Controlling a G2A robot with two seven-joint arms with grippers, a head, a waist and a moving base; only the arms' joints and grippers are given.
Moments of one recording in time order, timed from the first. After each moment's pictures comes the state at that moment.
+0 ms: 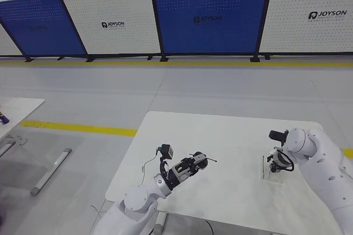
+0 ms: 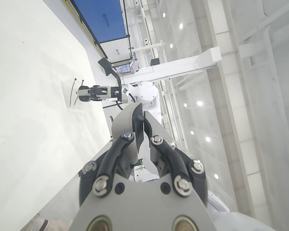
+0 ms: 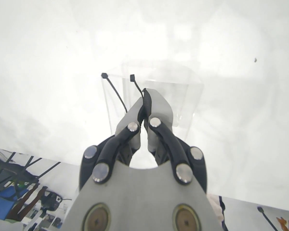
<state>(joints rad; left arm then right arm) 1.61 -1.20 -1.24 -1.81 -0.36 -0.20 -0.43 -0.67 -1.19 0.90 -0.99 -0.72 0.34 1.39</state>
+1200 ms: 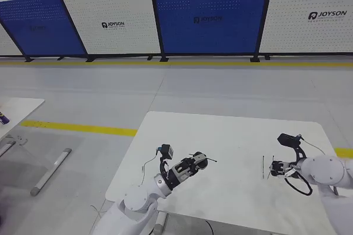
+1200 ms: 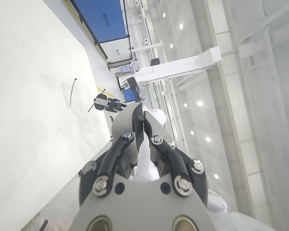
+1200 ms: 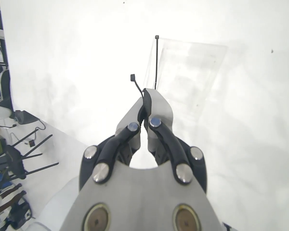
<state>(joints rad) 1.61 -1.20 -1.24 -1.81 -0.36 -0.20 -0.43 -1.09 -1.08 1.26 -1.58 -0.68 0.24 1.30</state>
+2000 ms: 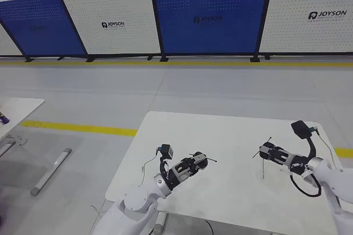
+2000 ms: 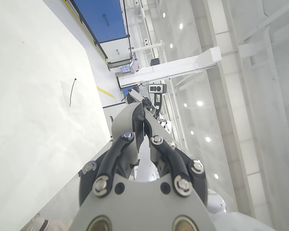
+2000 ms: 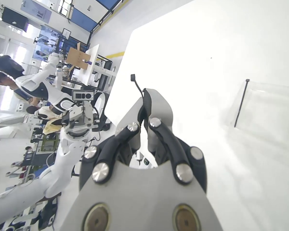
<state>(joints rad) 1.61 -1.20 -1.24 -1.81 -0.36 -0.20 -0.43 -1.26 -1.08 1.42 -1.82 -0.25 0.20 1.00</state>
